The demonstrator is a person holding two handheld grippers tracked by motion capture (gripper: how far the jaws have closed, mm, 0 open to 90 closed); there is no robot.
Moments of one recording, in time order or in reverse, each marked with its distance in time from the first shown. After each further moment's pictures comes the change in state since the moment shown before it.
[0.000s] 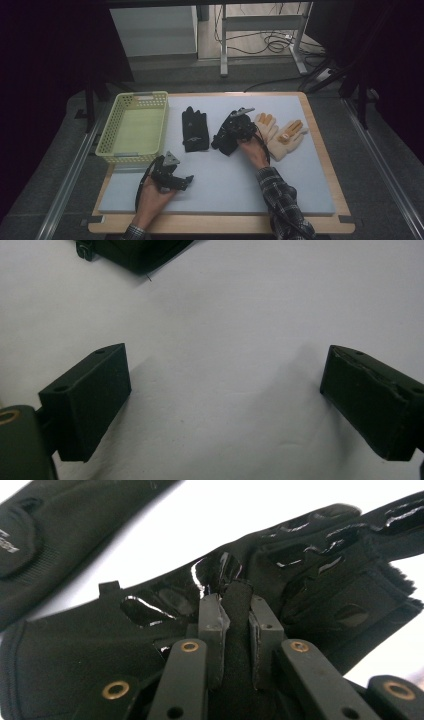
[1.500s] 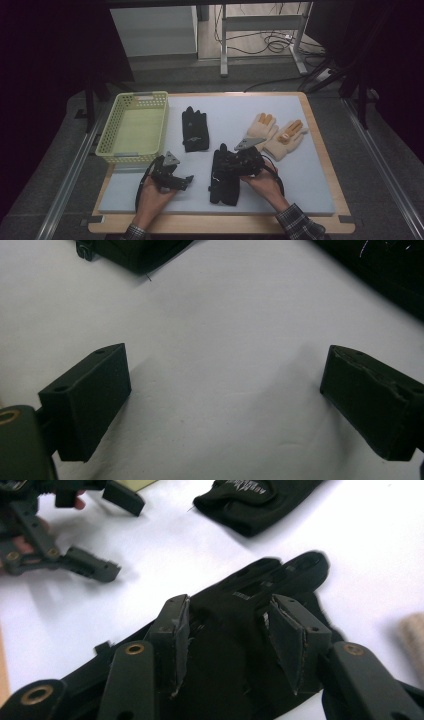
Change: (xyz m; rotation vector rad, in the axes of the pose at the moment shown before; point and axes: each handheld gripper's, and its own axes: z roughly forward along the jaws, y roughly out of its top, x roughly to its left) left arm 0.000 0.000 0.000 0.002 0.000 0.004; right arm 0.071 -0.058 -0.097 -0.060 0.273 -0.095
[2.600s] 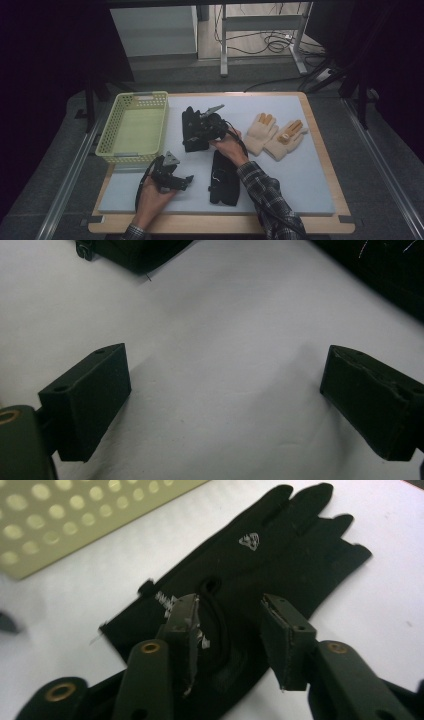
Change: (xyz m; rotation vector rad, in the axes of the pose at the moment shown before) left arm 0.000 0.000 0.000 0.000 -0.002 -0.005; right arm -0.039 0.100 0.125 0.054 -0.035 -0.058
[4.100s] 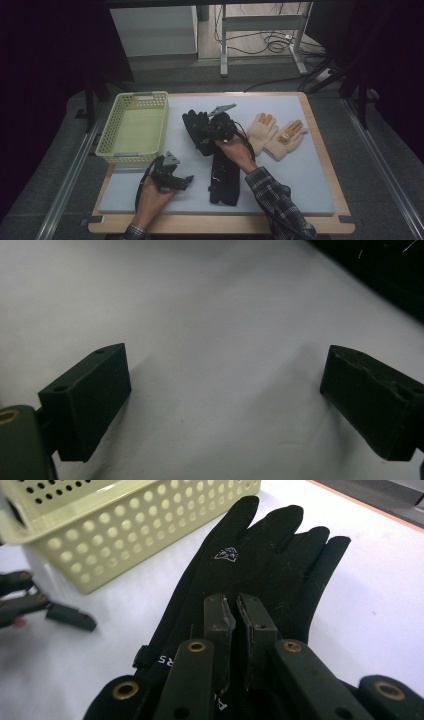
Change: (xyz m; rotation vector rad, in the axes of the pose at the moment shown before) left arm 0.000 0.000 0.000 0.000 -0.001 0.000; right arm 0.018 -0.003 -0.066 -0.075 0.002 0.031
